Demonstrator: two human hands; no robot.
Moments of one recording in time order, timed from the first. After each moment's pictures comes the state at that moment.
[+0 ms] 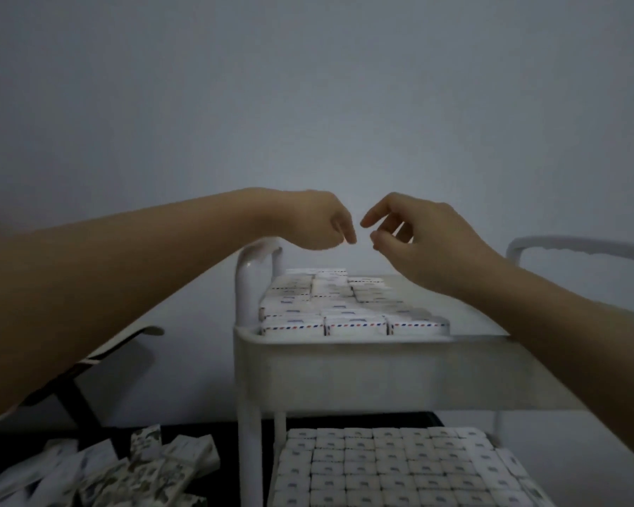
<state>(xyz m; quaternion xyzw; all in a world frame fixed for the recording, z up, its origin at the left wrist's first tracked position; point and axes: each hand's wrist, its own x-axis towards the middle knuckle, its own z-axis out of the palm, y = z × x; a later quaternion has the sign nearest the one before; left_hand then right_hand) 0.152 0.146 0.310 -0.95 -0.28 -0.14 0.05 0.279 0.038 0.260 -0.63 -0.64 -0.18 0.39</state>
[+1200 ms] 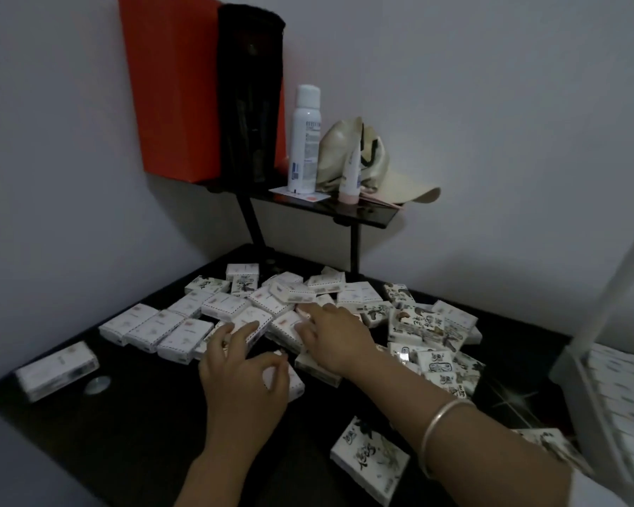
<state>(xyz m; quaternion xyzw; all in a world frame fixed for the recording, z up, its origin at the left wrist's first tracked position) -0.236 0.166 -0.111 -0.62 -0.67 -0.40 0.07 -0.098 0.244 -0.053 -0.53 -0.84 0.03 0.14</state>
